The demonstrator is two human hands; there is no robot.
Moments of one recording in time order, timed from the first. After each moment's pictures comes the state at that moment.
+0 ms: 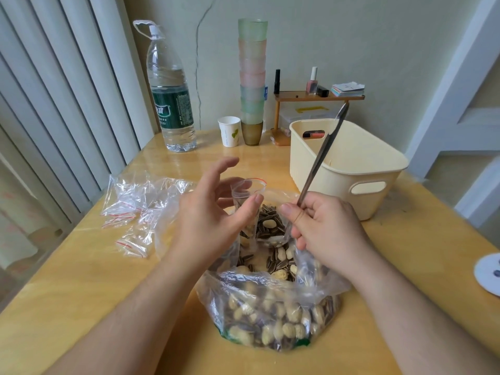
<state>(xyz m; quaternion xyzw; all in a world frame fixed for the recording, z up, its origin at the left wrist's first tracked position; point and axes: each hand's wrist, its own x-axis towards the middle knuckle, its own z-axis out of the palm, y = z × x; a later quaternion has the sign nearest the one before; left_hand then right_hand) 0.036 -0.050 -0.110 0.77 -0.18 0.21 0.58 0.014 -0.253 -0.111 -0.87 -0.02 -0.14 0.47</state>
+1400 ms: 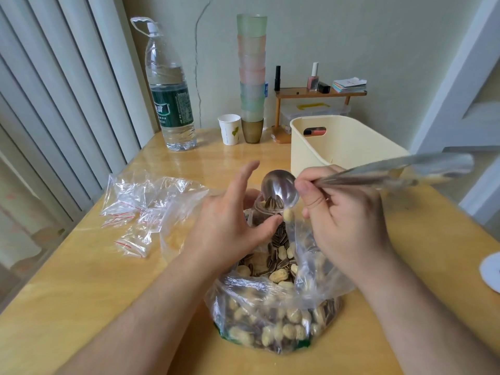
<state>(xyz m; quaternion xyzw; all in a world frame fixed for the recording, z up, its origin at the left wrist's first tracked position) 0.039 -0.063 -0.118 0.87 -0.24 0.22 0.36 0.009 -0.261 -0.094 -0.81 -0.22 -0.45 0.31</state>
